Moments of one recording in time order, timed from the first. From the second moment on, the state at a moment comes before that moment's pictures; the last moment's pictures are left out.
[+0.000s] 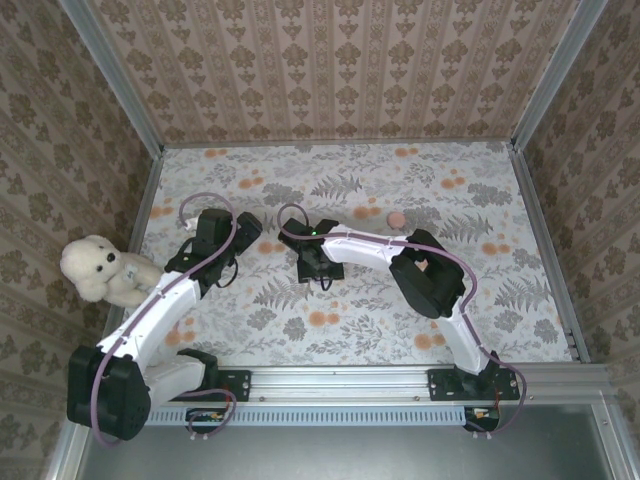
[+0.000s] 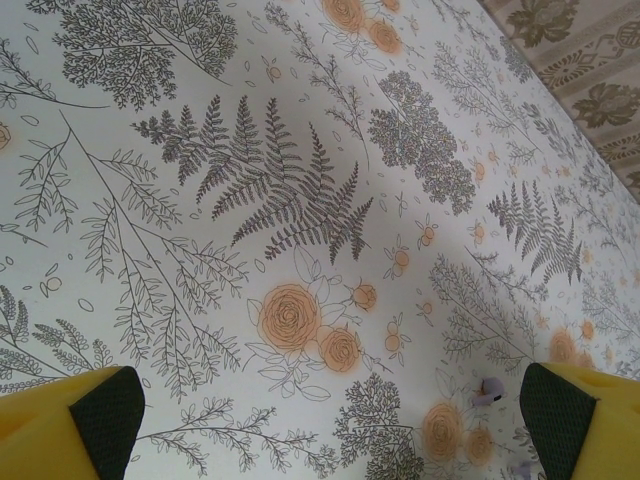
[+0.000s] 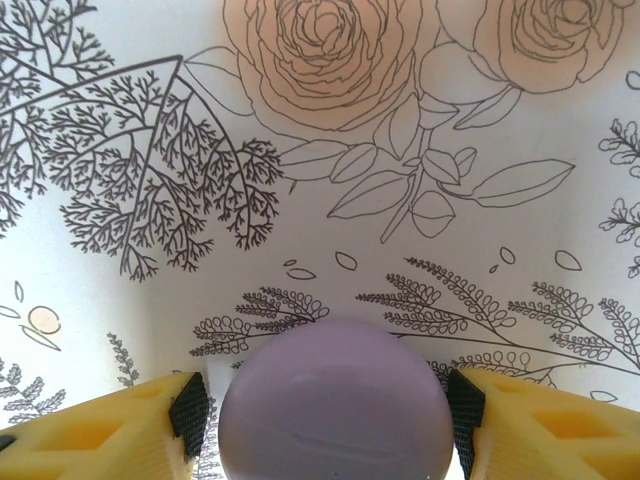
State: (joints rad) left arm -0.35 1.09 0.71 -0.34 -0.13 -0.93; right arm 0.88 2.17 1.65 -0.88 0.14 0.82
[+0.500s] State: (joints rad) left arm -0.35 1.09 0.71 -0.34 -0.13 -0.93; right arm 0.88 2.17 1.64 -0.89 0.13 0.70
